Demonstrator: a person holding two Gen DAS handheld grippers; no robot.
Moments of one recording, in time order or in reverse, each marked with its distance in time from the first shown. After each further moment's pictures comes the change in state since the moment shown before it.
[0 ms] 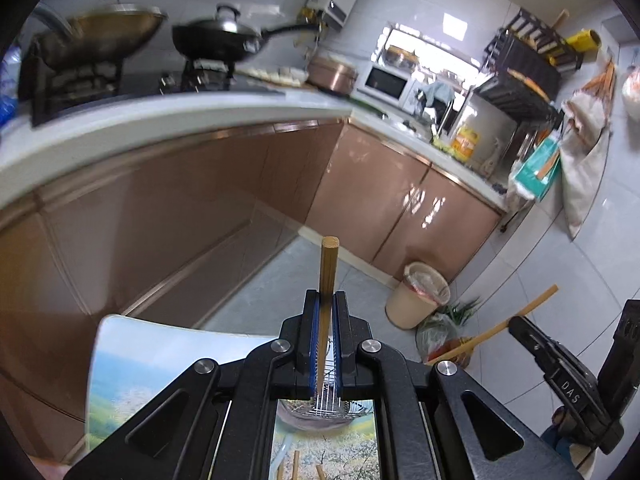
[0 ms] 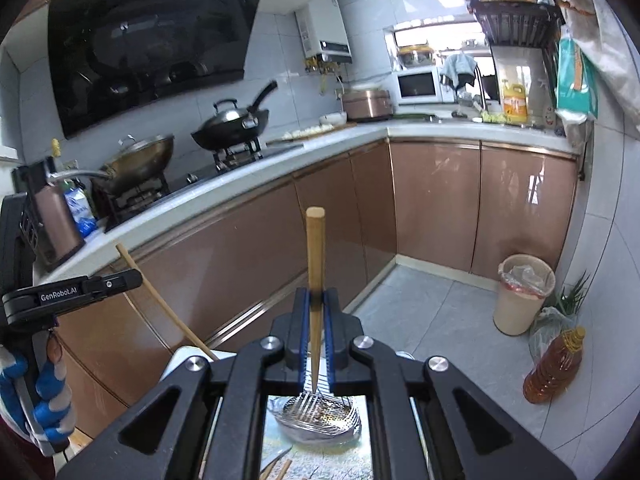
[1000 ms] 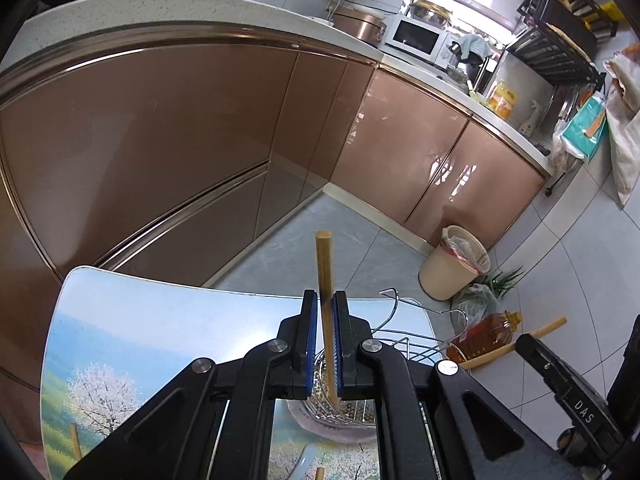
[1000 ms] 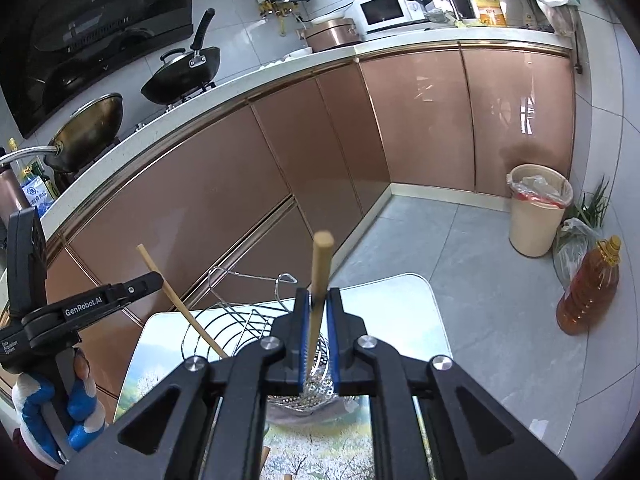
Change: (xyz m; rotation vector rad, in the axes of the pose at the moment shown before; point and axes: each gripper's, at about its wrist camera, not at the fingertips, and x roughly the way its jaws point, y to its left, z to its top) left arm 0.105 0.034 -0.076 -0.008 0.092 0.100; right arm 0.094 -0.058 -0.102 0.165 0.134 0.003
